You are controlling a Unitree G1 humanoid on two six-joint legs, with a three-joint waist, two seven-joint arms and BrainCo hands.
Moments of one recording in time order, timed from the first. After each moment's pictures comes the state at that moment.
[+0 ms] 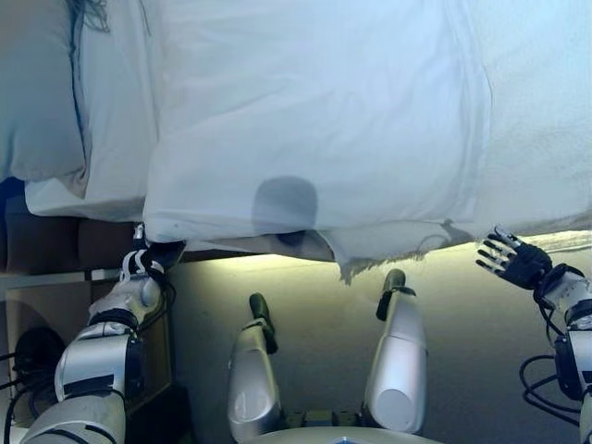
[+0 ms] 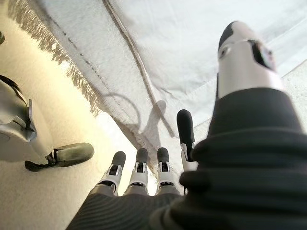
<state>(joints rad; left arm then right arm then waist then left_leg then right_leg) -0.68 0.56 0.15 1.36 -1.83 0.46 -0.30 -0.67 -0.85 0.05 1.34 0.86 0.33 0.49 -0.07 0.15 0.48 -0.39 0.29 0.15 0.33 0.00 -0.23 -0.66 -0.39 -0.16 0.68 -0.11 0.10</state>
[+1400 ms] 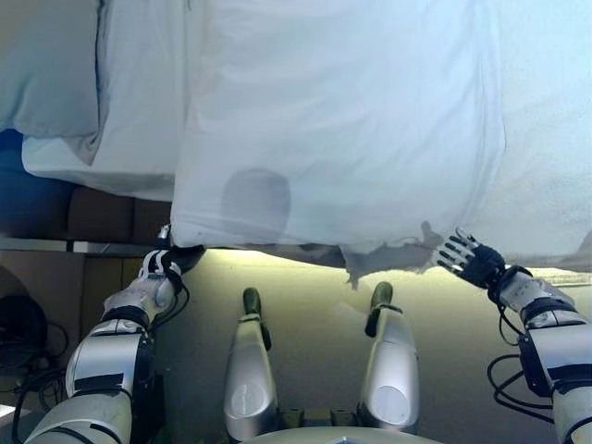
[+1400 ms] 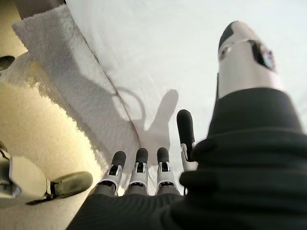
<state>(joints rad) -0.69 0.49 0.10 1.33 -1.75 0.48 -0.27 -0.70 -0.70 0.13 1.36 0.98 0.28 0.41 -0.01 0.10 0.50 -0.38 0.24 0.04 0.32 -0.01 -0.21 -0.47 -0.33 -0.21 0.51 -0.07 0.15</state>
